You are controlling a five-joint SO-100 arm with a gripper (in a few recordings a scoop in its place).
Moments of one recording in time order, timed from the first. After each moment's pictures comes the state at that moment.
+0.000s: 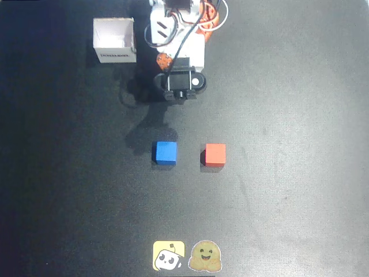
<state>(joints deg) 4.2 182.9 169.5 76.7 87.6</state>
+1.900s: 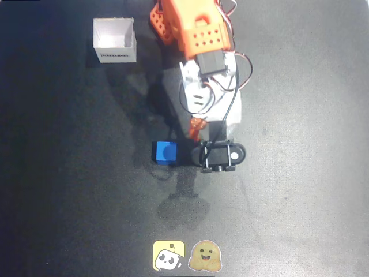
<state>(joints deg) -14.0 105.6 120.3 55.8 103.6</state>
